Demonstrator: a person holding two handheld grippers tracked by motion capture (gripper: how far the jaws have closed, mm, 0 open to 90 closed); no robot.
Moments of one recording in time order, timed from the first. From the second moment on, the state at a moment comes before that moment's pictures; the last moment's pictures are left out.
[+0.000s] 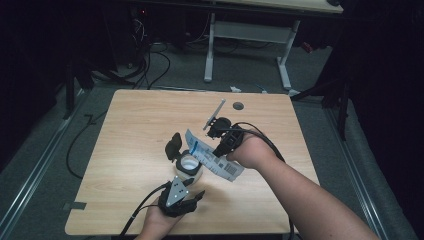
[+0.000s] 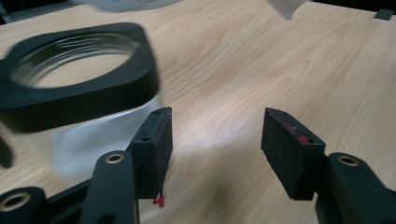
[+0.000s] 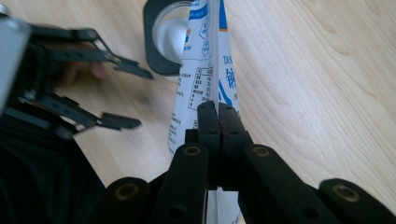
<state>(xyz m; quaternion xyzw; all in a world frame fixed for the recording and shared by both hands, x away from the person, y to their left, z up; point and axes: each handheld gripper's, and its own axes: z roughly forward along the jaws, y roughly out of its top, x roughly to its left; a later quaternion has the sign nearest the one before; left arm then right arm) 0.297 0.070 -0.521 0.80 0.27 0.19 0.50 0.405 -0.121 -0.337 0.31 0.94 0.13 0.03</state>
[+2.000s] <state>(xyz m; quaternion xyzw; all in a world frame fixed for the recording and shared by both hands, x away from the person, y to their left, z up) 0.323 0.170 -0.524 0.75 0.38 0.21 0.50 0.379 -0.254 -0.404 0.43 0.88 0.21 0.09</state>
